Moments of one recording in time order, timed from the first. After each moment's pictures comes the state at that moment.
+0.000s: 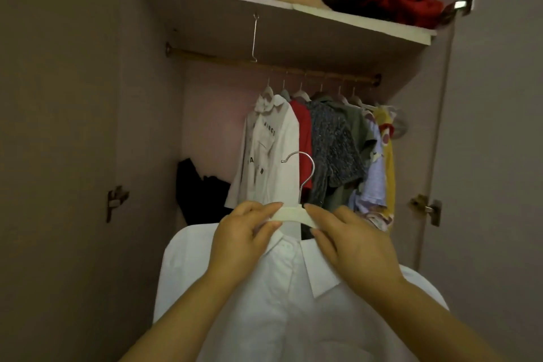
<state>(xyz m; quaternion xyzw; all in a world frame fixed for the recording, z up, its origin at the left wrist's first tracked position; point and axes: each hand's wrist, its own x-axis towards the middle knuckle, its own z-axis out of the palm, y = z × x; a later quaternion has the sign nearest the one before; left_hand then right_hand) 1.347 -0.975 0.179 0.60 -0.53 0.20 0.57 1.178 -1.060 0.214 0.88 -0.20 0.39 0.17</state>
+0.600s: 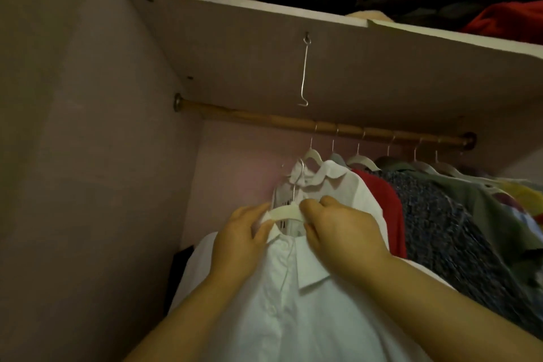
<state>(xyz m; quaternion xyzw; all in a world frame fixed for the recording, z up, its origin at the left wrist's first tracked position) 1.624 -1.157 0.303 0.62 -0.46 0.27 0.57 1.468 -1.231 0.354 0.86 -0.19 0.38 0.28</state>
